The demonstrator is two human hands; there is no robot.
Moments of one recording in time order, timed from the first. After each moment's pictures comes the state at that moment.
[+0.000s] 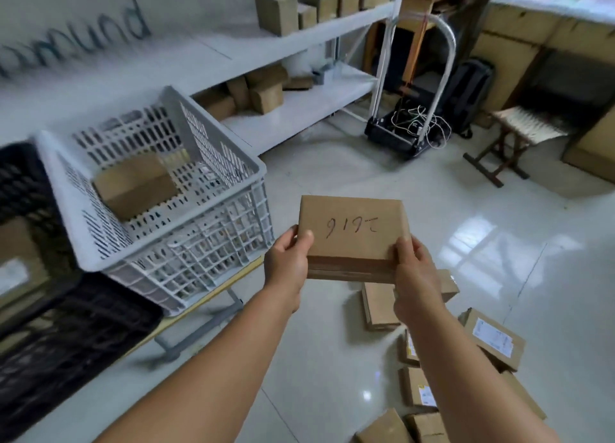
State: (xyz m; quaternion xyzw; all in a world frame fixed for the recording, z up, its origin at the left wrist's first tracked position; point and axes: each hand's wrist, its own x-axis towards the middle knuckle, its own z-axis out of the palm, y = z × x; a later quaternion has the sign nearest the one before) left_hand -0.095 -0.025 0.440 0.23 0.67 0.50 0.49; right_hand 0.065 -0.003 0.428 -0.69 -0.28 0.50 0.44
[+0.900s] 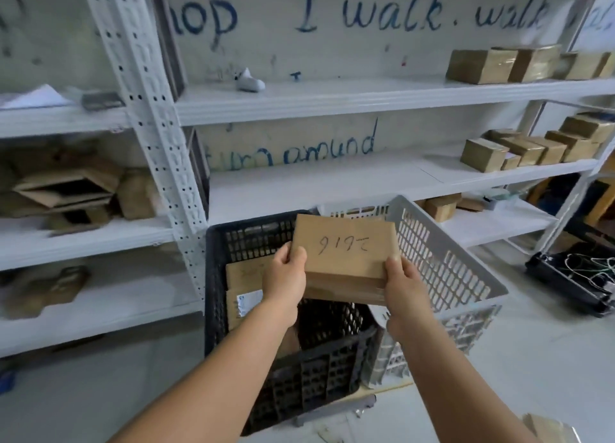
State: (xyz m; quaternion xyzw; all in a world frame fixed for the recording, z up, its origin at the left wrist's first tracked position) left_hand -0.487 -0.216 0.601 0.15 0.70 0.64 0.29; right_hand -0.355 -0.132 0.588 -0.50 -0.47 0.61 0.39
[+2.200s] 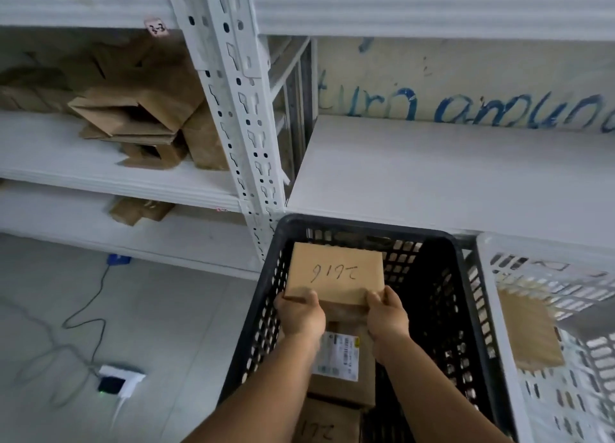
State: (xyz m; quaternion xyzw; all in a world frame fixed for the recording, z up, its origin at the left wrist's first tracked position) left_hand -0.732 -0.103 0.435 -0.28 0.72 0.60 0.20; right_hand -0.691 -0.005 0.401 -0.53 -0.54 0.65 0.07
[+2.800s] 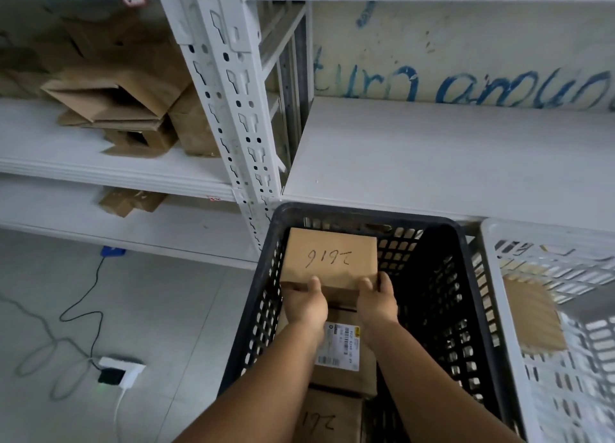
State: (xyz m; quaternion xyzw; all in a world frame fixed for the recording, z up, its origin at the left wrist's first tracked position) left_hand -0.738 -0.095 0.428 -0.29 0.71 0.60 0.24; right_hand -0.705 -0.016 0.402 -0.53 -0.56 0.63 0.05
